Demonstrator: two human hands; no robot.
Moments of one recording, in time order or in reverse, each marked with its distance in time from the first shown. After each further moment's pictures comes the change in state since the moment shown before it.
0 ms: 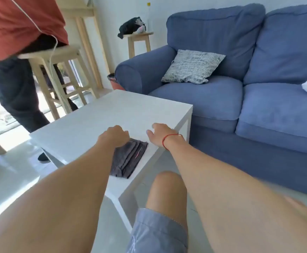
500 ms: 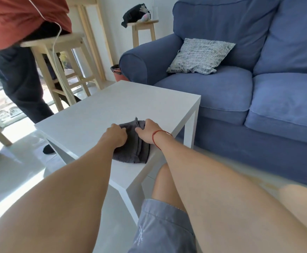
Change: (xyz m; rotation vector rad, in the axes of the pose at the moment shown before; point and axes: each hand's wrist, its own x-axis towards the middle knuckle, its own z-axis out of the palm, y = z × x) left_hand 0.014 -0.037 0.032 -0.117 0.013 -0.103; right_hand 0.013 -0.039 0.046 0.358 -0.091 0.070
